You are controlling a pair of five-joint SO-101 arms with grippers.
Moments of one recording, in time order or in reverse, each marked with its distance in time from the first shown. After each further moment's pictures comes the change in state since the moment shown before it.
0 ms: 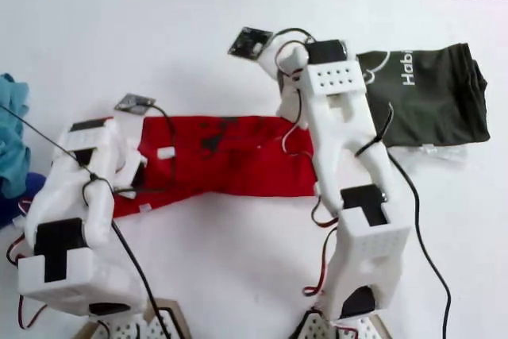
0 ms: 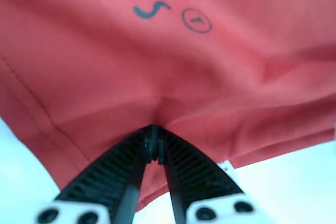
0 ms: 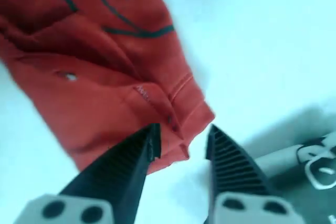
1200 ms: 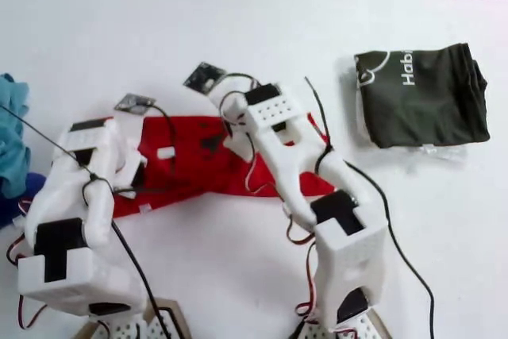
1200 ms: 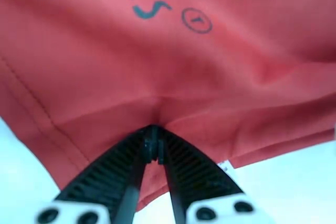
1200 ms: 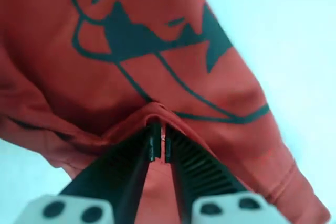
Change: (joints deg) left arm 0.0 0.0 0.0 0.0 0.0; right arm -13.5 0.0 21.4 -24.1 -20.8
